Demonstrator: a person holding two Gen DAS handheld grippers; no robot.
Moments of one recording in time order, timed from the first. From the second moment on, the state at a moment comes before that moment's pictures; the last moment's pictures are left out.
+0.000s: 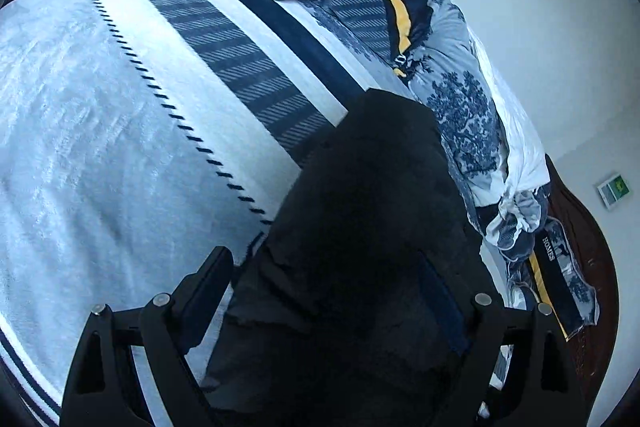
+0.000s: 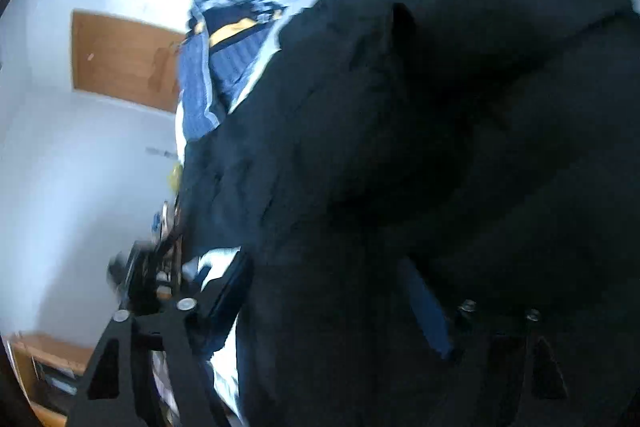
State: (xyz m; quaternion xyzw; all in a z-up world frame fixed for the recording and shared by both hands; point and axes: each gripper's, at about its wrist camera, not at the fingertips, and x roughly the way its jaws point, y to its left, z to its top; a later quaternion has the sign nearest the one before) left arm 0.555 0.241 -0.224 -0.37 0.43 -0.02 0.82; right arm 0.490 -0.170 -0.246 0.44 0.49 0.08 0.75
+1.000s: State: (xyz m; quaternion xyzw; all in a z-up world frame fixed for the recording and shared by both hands) left arm 0.592 0.184 -0.267 -0.31 0.51 0.04 0.80; right arm 0.560 -0.281 -0.173 0.21 0.50 -0.01 0.84
